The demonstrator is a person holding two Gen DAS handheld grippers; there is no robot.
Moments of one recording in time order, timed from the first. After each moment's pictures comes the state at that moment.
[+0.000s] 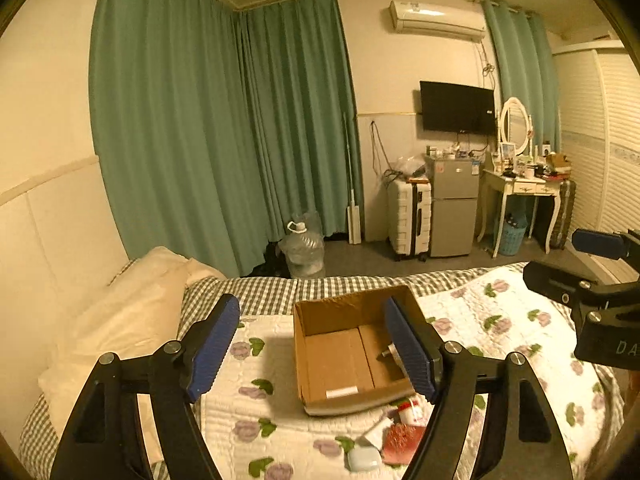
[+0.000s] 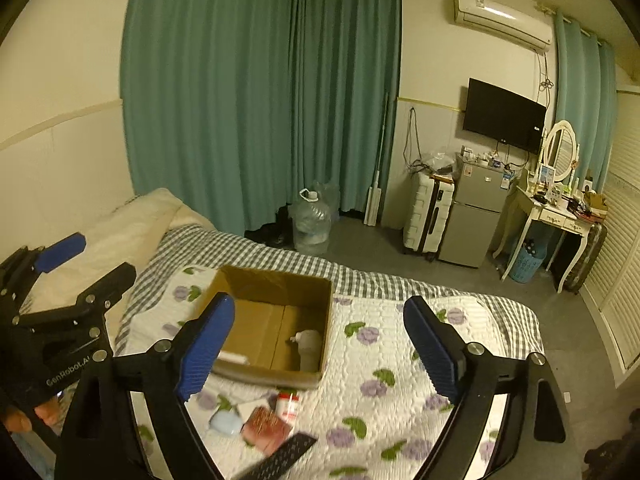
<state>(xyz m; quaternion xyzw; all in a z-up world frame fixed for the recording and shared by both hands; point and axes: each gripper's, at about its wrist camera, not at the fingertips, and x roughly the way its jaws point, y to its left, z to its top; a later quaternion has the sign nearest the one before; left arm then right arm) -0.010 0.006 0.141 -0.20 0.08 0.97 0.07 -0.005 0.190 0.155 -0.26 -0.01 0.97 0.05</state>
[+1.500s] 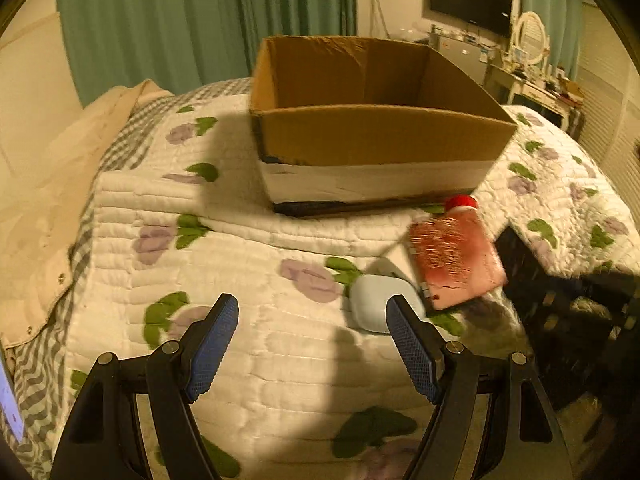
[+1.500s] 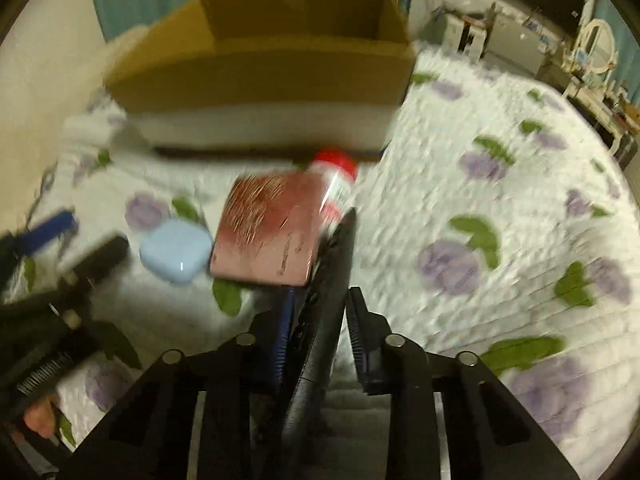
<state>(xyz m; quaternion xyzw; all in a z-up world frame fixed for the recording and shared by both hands) -0.042 -0.001 -0.116 -0.42 0.07 0.90 0.09 -0.038 0.185 -0.121 -0.48 0.03 0.88 0.04</state>
